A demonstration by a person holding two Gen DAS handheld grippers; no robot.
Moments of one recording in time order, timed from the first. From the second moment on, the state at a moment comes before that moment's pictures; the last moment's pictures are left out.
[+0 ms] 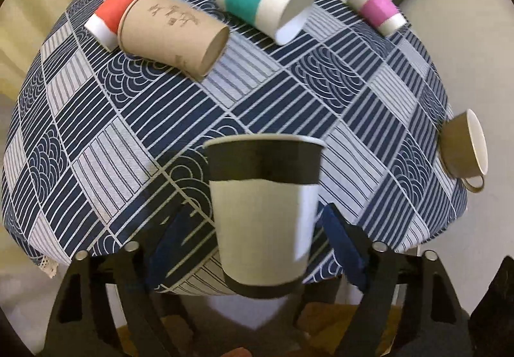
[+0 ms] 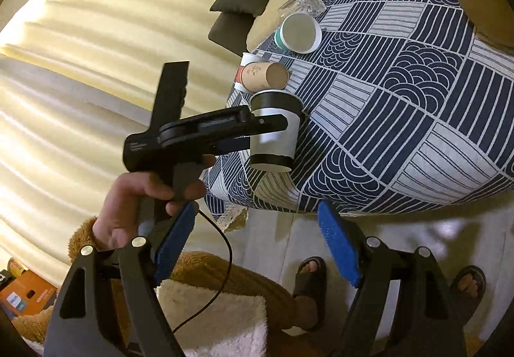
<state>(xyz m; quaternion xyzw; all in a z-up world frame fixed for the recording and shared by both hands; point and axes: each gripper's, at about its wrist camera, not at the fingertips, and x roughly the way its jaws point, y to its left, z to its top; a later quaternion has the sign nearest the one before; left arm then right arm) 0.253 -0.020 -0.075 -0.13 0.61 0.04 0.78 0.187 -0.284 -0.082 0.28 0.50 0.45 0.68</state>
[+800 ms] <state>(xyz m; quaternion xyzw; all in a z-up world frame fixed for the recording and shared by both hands) 0.235 -0.017 -0.044 -0.15 0.55 0.00 0.82 0.189 -0.281 -0.089 0.30 0.51 0.45 0.67</state>
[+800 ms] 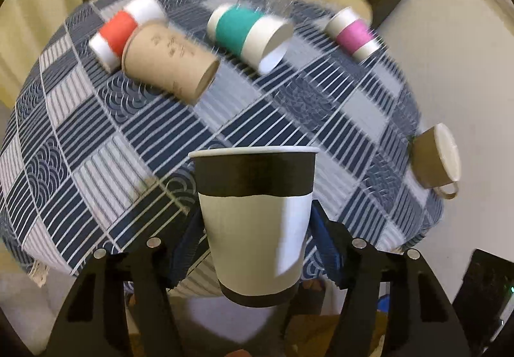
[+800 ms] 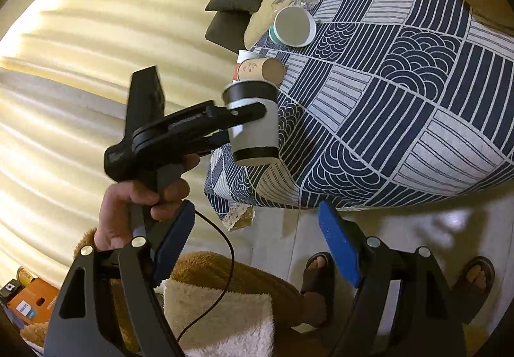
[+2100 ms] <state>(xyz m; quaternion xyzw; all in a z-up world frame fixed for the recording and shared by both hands) 0.123 -0.093 -0.094 0.02 0.08 0.13 0.99 0.205 -0.307 -0.091 0.36 0.49 0.42 0.68</state>
